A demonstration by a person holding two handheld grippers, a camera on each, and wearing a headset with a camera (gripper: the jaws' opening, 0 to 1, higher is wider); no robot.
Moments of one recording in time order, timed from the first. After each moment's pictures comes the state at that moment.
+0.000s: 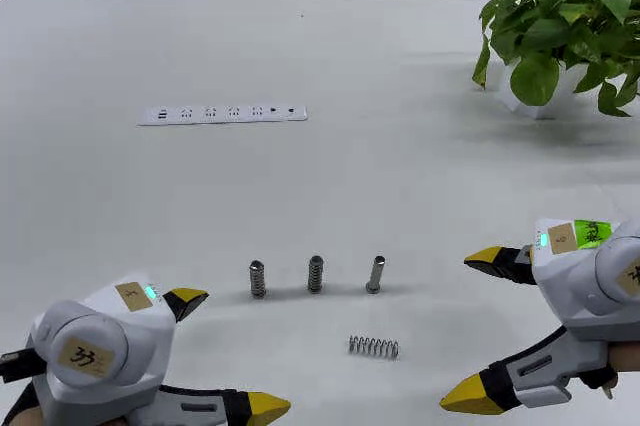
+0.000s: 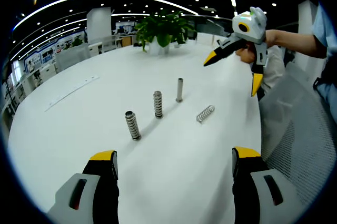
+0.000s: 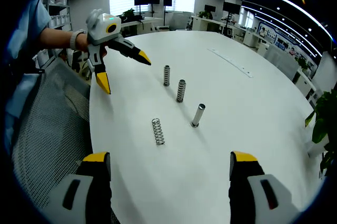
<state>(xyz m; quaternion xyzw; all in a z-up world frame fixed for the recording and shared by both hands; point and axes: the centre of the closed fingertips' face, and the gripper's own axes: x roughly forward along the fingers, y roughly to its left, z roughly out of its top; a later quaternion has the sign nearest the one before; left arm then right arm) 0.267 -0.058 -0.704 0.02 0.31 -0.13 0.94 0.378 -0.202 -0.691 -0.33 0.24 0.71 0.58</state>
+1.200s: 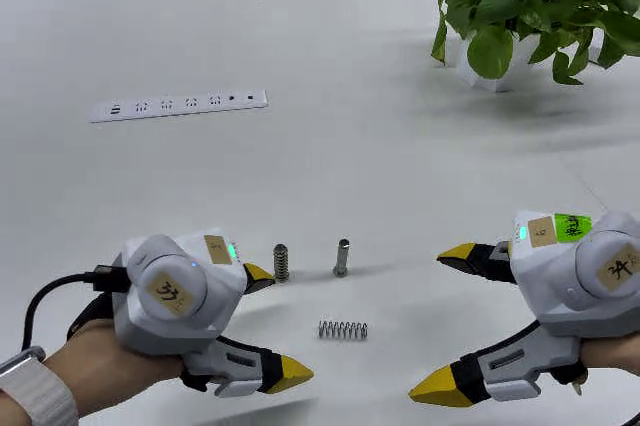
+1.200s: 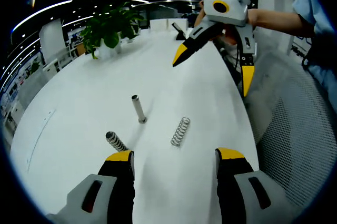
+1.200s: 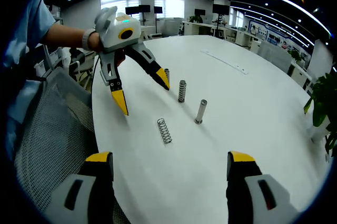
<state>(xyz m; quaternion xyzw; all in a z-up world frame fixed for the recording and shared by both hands) 0.324 -0.118 -0.710 0.12 0.34 -0.30 0.88 0.367 -0.213 -0.689 -0.28 0.24 0.70 0.61</state>
